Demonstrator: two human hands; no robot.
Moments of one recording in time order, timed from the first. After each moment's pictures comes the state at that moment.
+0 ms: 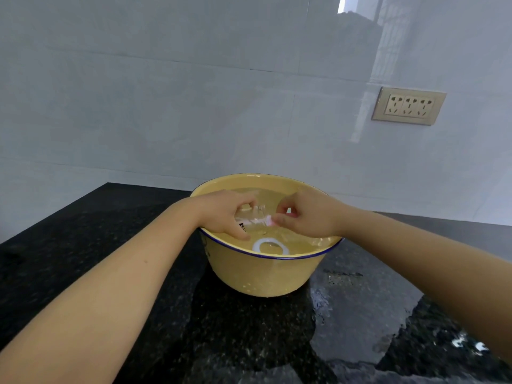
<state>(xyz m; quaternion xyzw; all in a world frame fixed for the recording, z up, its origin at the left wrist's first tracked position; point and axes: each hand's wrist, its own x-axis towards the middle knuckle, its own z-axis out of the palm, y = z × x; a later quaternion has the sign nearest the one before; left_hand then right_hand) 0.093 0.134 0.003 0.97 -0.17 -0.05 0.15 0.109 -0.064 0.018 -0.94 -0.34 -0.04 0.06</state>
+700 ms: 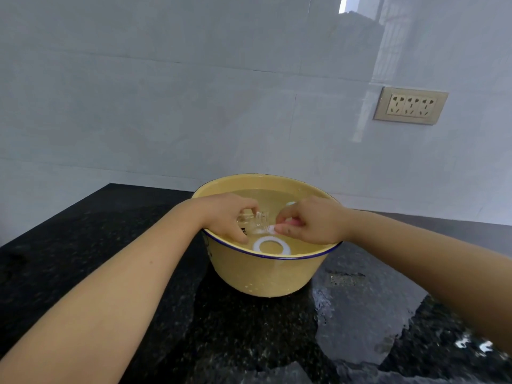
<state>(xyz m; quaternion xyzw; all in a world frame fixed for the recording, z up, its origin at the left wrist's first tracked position) 0.094 0.132 0.004 0.98 -0.17 -0.07 0.10 0.109 -0.070 0.015 -0.92 -0.39 -0.03 0.01</state>
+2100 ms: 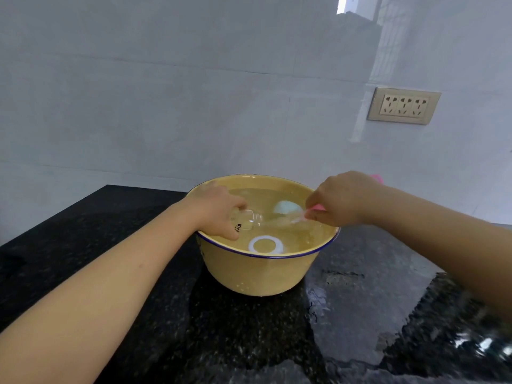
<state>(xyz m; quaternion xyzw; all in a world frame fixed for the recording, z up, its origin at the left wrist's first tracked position) 0.087 0.125 0.007 0.99 -0.11 0.03 -0.08 0.110 -0.112 0.050 -0.89 -0.37 -0.15 -0.22</state>
